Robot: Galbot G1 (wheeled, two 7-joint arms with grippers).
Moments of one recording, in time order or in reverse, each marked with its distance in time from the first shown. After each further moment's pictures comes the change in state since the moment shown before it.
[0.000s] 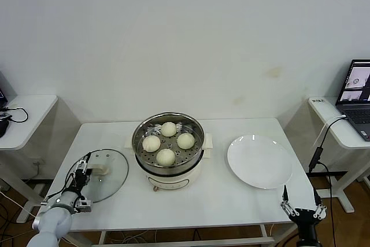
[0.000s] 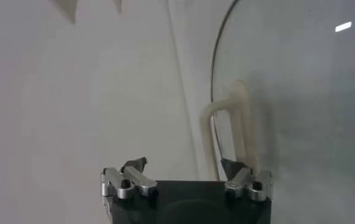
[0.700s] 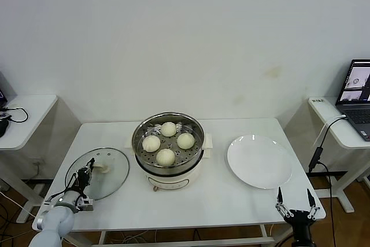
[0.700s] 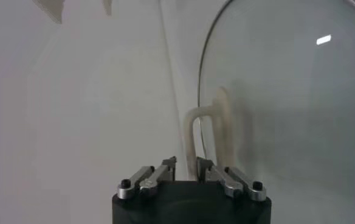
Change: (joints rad) left arm -0.025 -0.010 0.015 0.035 -0.027 -0.004 0.009; right arm -0.001 0.007 -0.021 -0.014 -0.022 0.003 -0.004
